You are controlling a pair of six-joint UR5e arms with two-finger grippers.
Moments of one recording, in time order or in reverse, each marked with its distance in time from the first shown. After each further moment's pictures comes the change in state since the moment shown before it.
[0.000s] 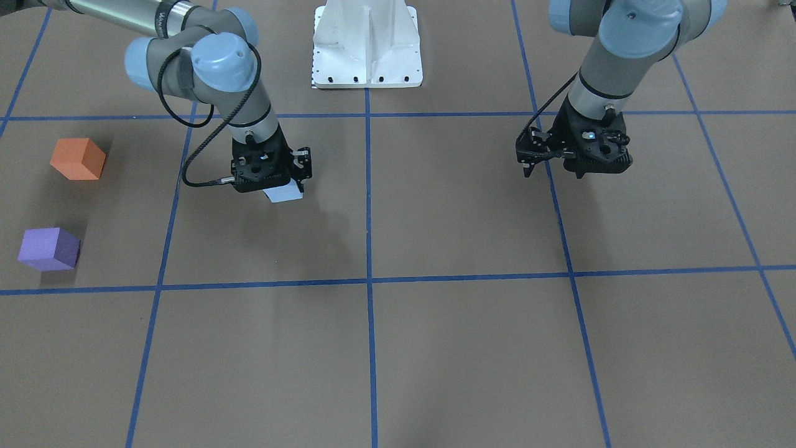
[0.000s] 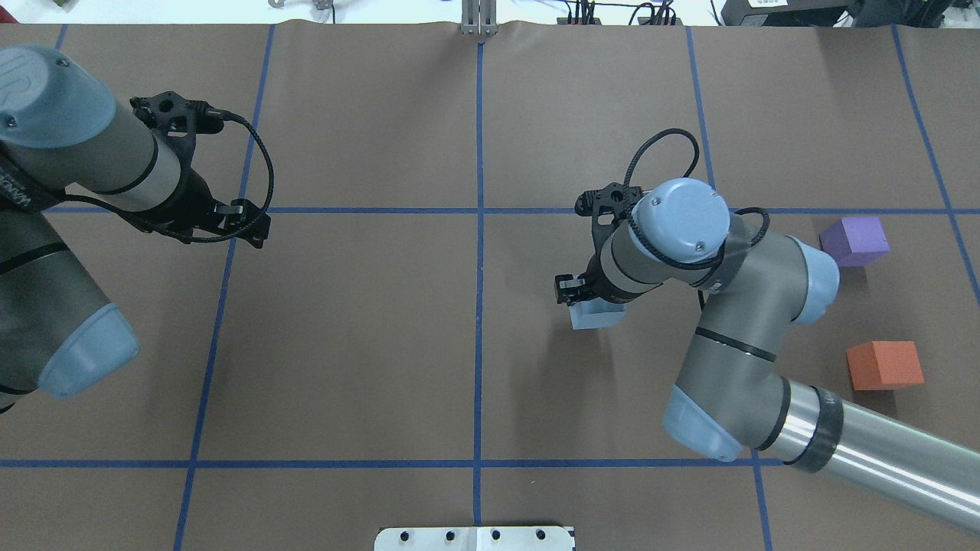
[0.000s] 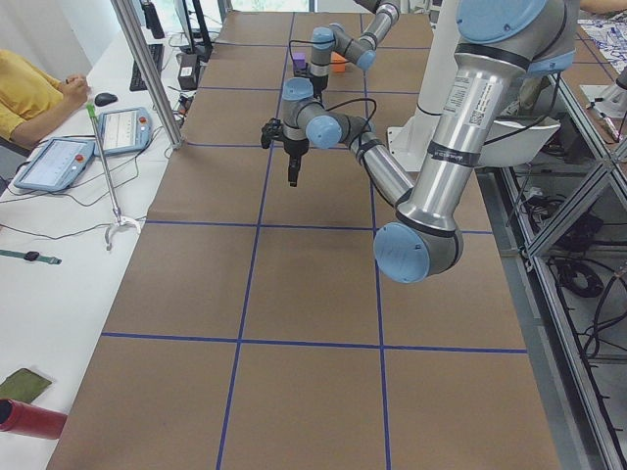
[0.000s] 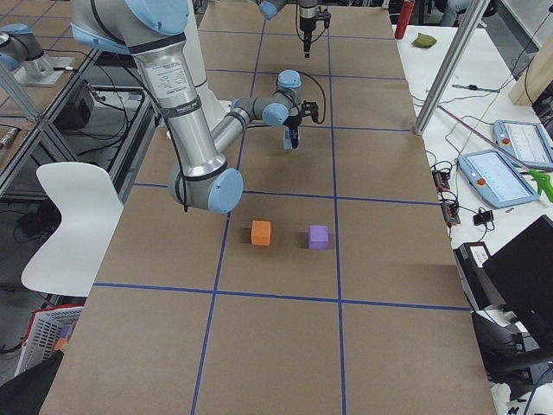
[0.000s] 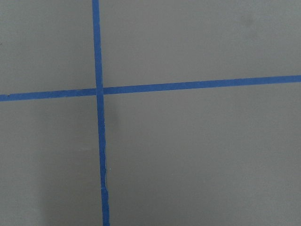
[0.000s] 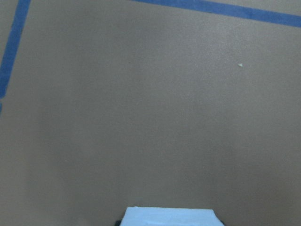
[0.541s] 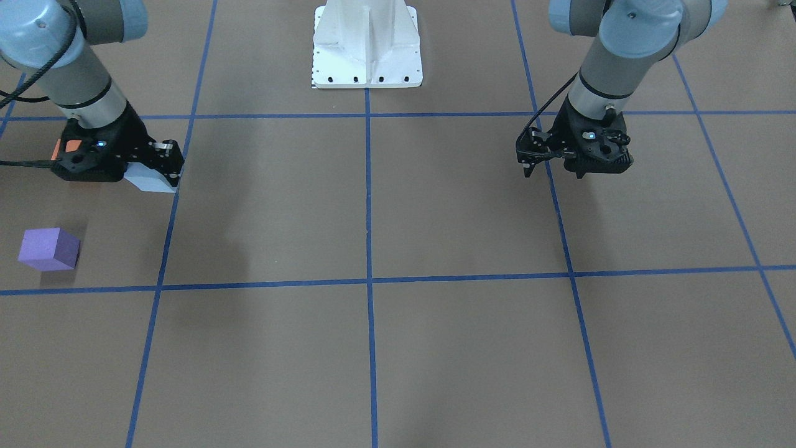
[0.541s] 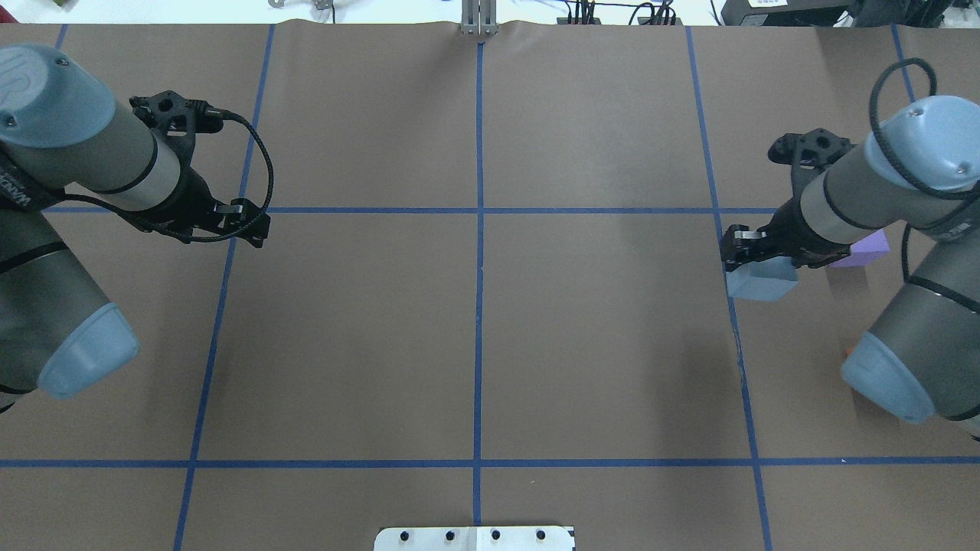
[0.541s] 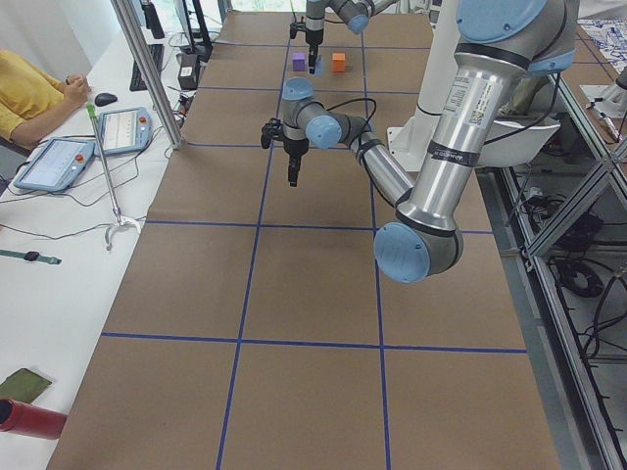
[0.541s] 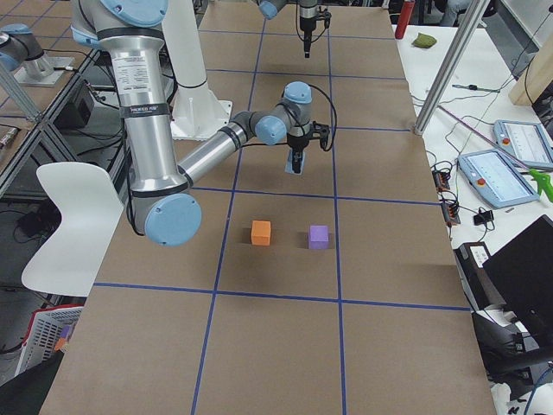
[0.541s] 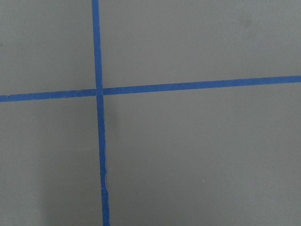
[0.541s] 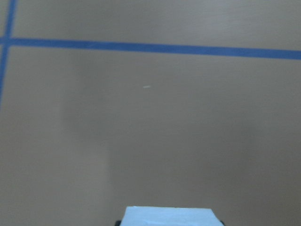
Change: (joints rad) left arm 0.000 0.000 -0.002 0.001 0.000 -0.003; right arm 0.263 -0.308 0.191 -0.084 0.152 -0.073
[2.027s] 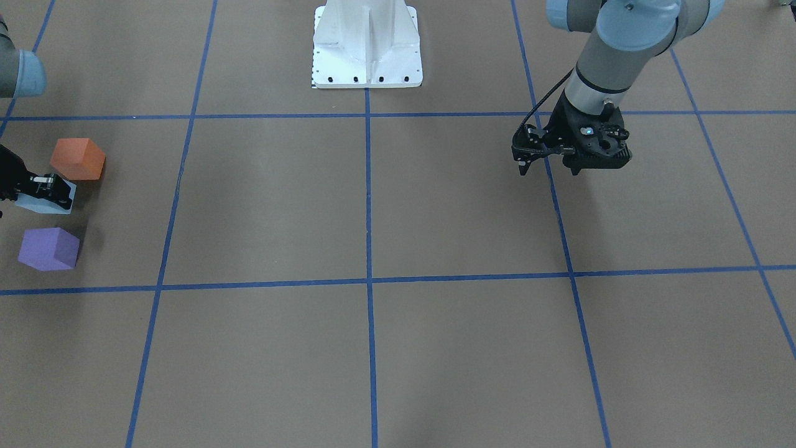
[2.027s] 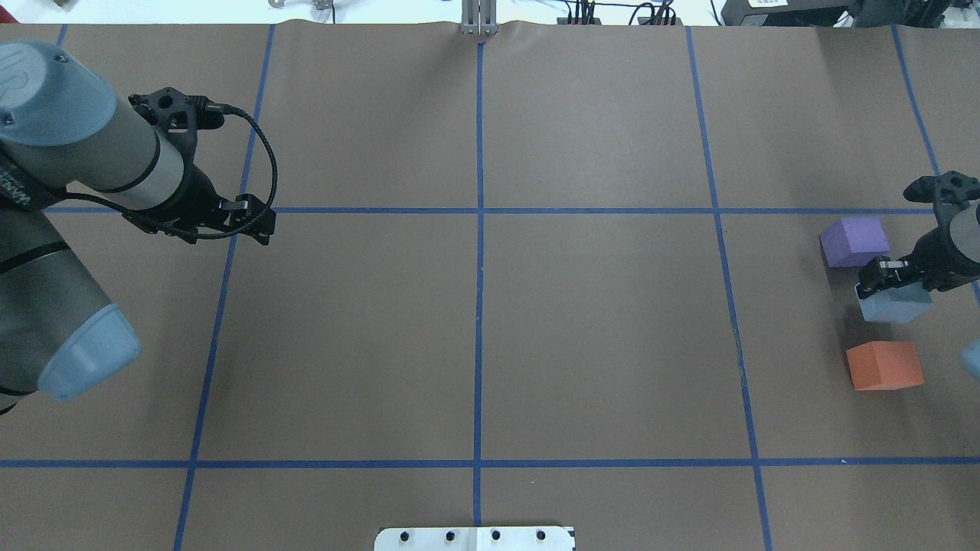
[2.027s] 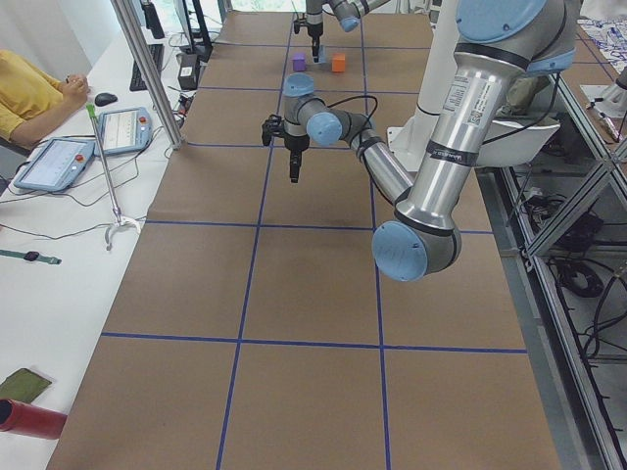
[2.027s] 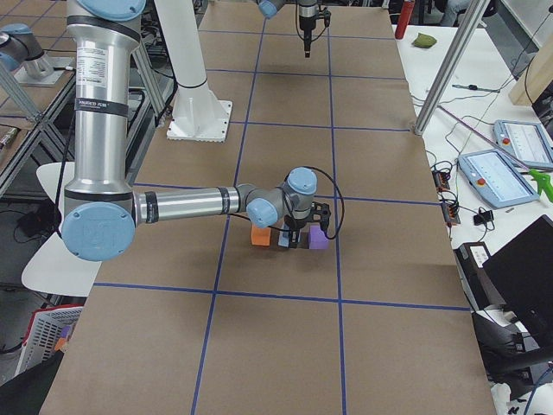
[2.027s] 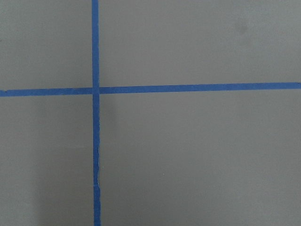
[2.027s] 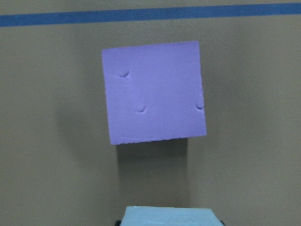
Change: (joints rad) left arm 0.003 -0.011 -0.010 0.001 -0.001 -0.058; right arm 0.168 -0.194 -0.344 0.380 0.159 -0.261
